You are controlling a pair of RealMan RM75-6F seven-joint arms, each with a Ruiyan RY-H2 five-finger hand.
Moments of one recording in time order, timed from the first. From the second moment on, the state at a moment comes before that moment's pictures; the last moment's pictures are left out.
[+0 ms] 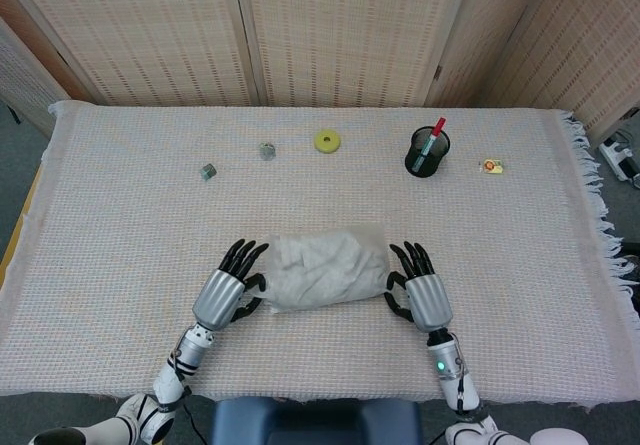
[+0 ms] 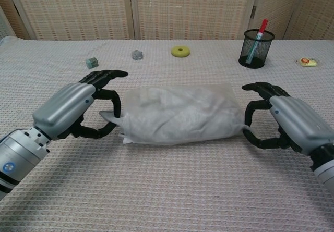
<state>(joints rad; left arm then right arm) -0.54 -2.04 -0.03 -0.72 1.65 1.48 -0.20 0.36 -2.07 0.09 -0.71 -1.58 1.44 0.15</state>
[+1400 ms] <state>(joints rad) -0.43 -1.84 -0.07 -0.59 1.57 1.58 -0.31 0.24 -1.69 0.11 -0.96 -1.49 1.51 -0.06</state>
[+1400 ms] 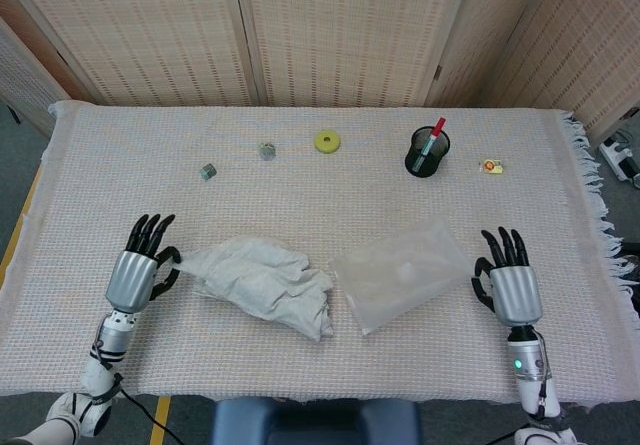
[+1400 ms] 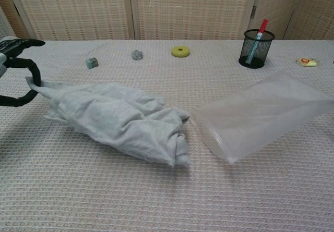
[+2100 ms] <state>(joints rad) -0.36 -1.44 -0.01 -1.26 1.45 1.33 -0.18 0.17 -1.45 0.07 -1.35 -1.47 1.48 -0.21</state>
